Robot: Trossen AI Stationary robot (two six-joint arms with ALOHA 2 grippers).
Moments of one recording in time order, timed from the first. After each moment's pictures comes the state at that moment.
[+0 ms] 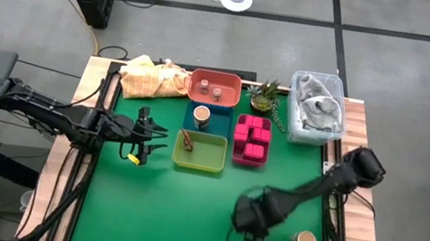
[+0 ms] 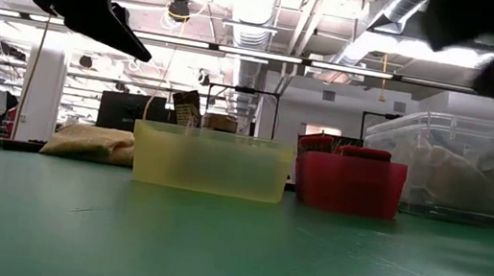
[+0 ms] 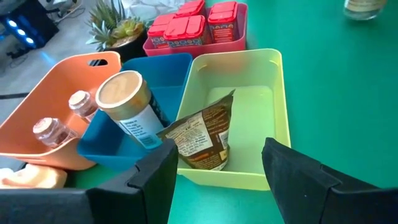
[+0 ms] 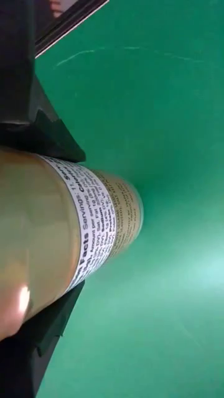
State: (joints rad) left arm -0.11 0.80 0.50 -0.17 -0.38 0.07; right arm 0.55 1.81 1.35 -1.11 -0.05 0.86
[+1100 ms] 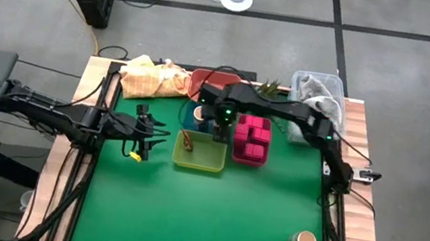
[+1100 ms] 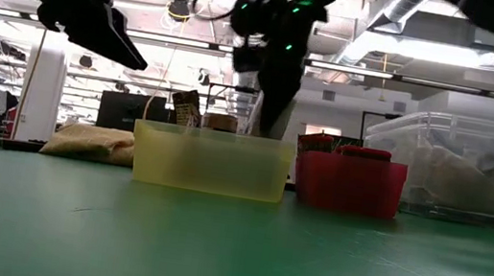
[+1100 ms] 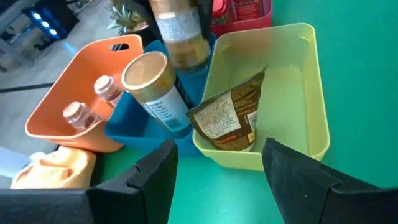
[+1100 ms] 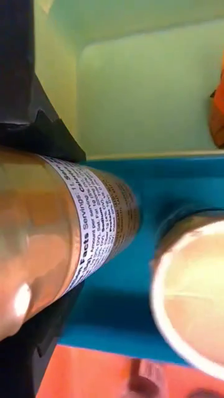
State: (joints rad) left arm -0.07 0.80 0.50 -0.22 -0.42 0.12; right arm -0.26 2.18 2.02 -1.19 0.03 -0.24
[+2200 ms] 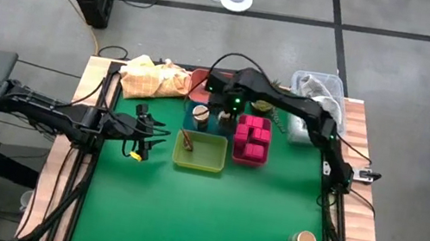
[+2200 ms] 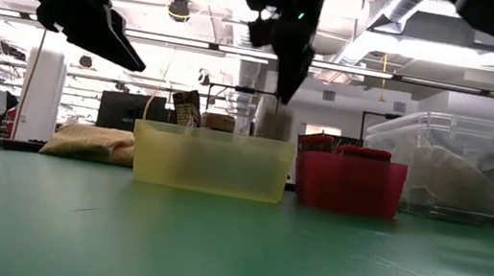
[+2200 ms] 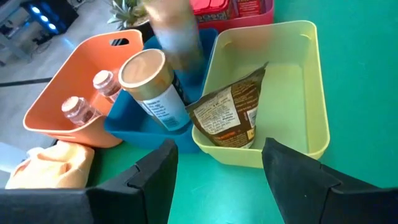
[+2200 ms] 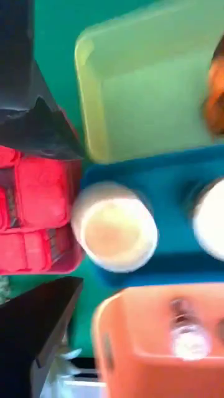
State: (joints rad) left arm -0.07 0.80 0.50 -0.23 -0.42 0.10; right arm -0.28 2.19 2.27 -1.46 0.05 -0.14
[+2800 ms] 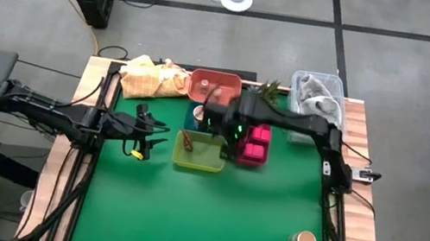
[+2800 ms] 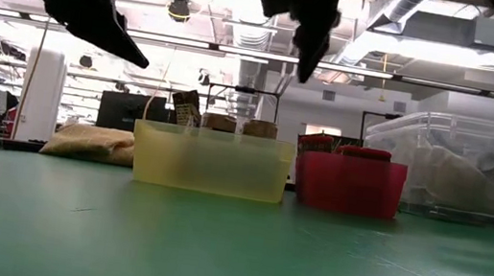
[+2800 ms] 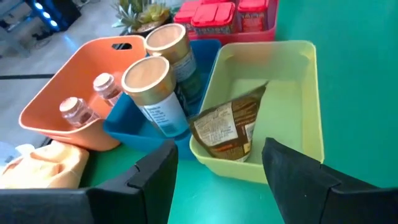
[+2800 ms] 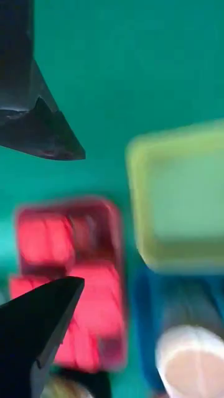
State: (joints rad) left arm -0.07 0.80 0.50 -0.20 -0.42 0.04; right arm -0.10 2.10 2.20 -1.57 0.05 0.04
